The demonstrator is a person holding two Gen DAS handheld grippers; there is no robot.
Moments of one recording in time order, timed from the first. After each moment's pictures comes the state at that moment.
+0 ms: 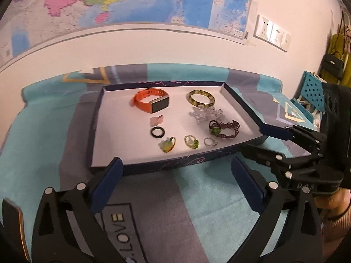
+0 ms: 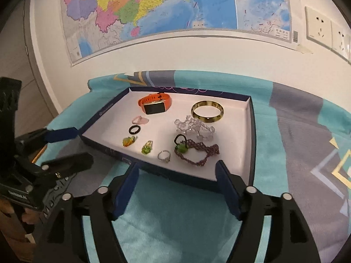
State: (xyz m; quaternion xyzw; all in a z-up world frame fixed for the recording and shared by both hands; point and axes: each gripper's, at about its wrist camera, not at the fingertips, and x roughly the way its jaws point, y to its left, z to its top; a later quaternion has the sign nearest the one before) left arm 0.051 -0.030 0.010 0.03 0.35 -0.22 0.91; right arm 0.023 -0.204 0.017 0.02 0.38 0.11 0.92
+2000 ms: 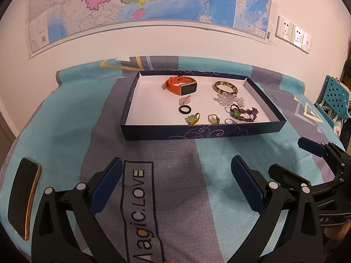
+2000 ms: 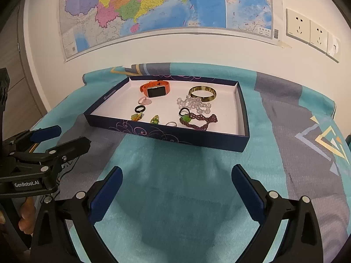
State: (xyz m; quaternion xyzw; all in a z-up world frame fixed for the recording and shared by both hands) left arm 0.003 -0.013 0.004 0.02 0.36 -0.12 0.93; right arm -0.035 -0.180 0.013 0.02 0.38 0.06 0.92
